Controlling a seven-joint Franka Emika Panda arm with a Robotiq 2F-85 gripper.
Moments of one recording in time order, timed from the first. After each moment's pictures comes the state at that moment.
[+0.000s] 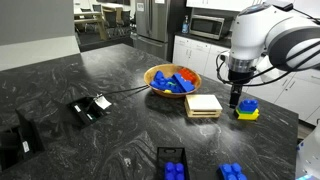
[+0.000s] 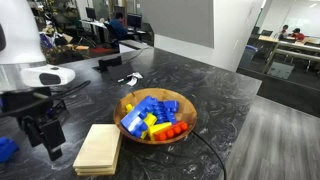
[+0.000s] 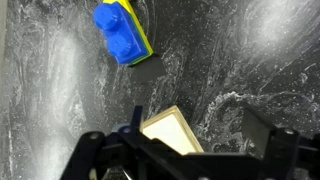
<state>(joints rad) 0.03 -0.48 0.17 -2.52 -0.09 1.88 0.13</state>
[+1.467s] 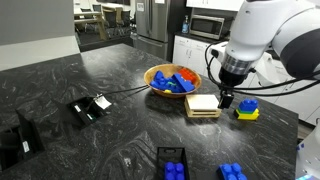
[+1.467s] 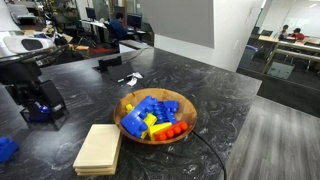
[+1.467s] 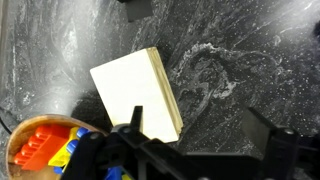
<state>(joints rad) 0.15 -0.41 0.25 -2.40 -0.20 1.94 0.18</state>
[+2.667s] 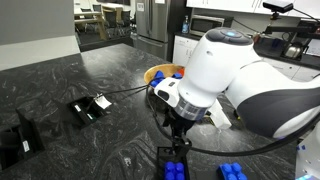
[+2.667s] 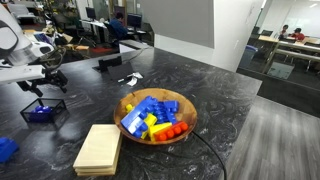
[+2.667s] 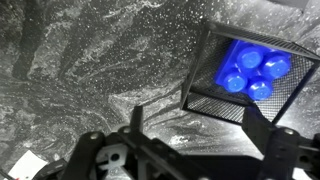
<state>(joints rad) 0.30 0.05 0.34 -2.15 -0.21 2.42 -0.06</state>
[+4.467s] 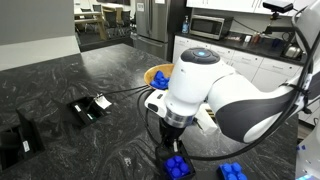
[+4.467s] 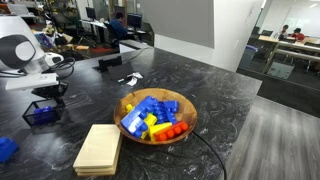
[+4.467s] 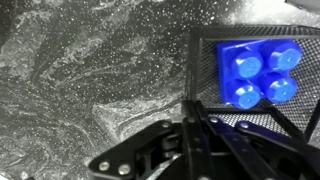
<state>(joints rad) 0.30 0.18 0.32 -2.09 -0.20 2.42 -0.16</state>
